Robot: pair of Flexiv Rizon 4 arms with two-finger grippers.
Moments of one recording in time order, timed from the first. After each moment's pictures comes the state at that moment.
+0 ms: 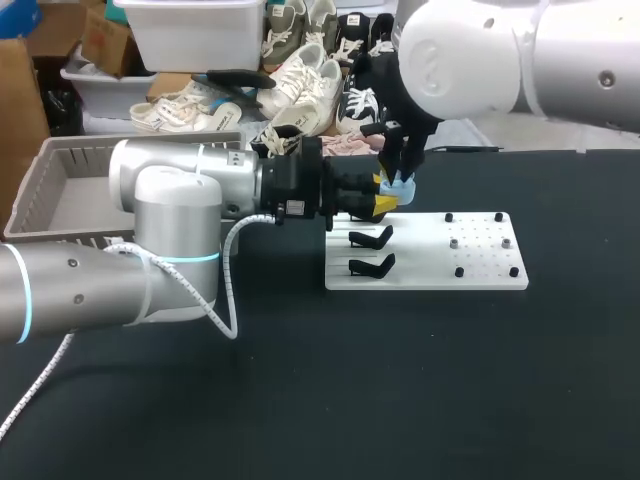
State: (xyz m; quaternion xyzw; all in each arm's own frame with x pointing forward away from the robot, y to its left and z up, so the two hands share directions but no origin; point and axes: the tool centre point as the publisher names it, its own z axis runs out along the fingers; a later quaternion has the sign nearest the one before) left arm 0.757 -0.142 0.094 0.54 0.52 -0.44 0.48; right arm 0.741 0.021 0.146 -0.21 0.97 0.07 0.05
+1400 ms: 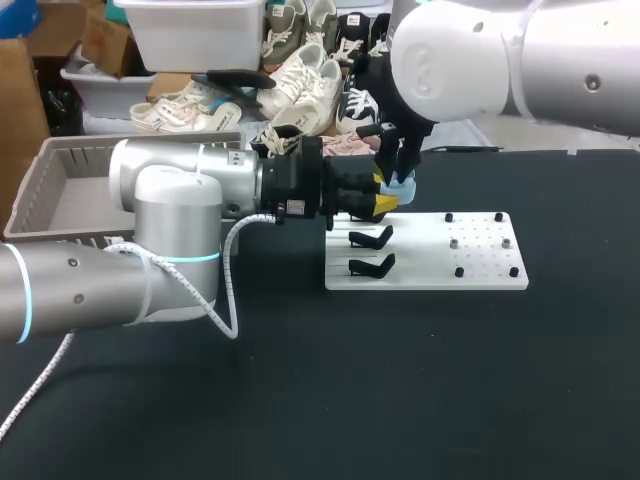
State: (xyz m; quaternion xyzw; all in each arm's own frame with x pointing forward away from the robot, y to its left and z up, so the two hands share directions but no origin) left arm 0.756 -0.143 0.095 0.54 0.52 -0.44 0.48; right arm 0.745 0.025 0.142 -0.21 0.97 0.06 0.05
